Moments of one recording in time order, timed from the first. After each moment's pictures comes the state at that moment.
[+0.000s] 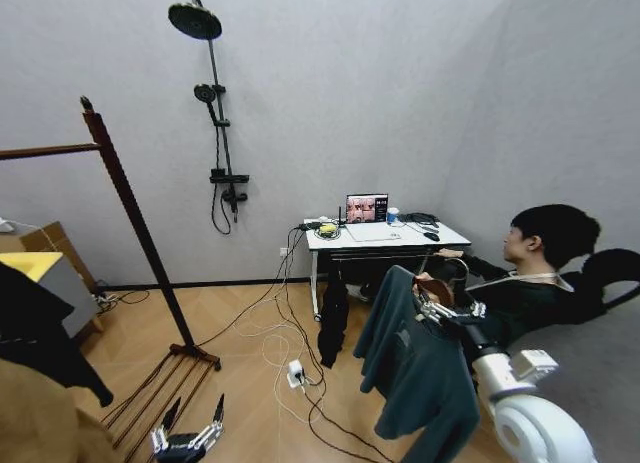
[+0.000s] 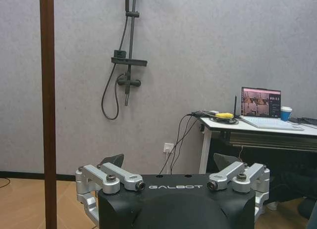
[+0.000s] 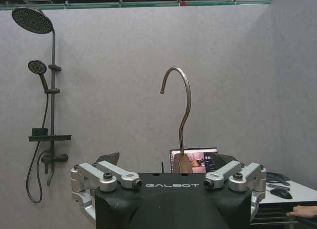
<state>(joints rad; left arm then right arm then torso) 1.86 -1.52 -0.65 -2.22 -0.22 -0.12 0.14 -1.37 1.10 0.86 2.21 0.61 -0.16 0.04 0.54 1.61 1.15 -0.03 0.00</state>
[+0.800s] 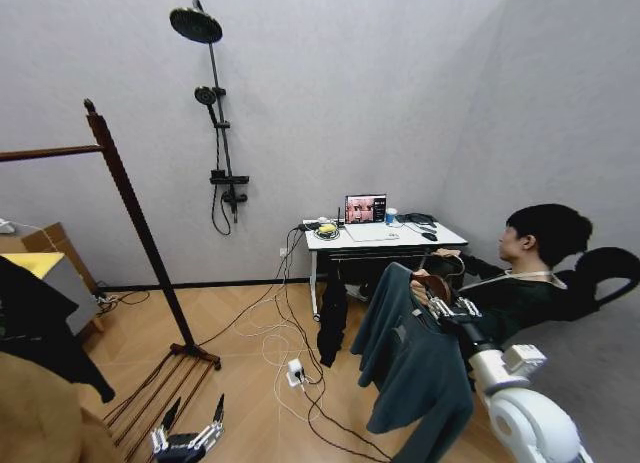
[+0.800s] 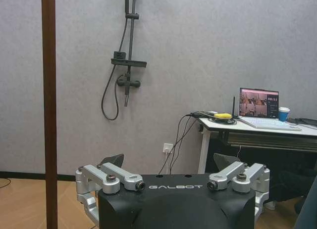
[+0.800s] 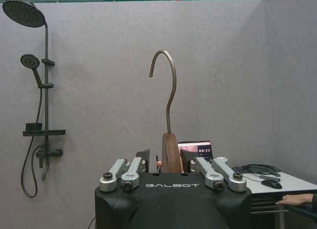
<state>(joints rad) 1.86 -1.52 -0.65 -2.22 -0.22 -0.12 0.14 -1.37 1.11 0.85 2.17 0.59 -0.14 0.04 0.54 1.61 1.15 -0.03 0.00</state>
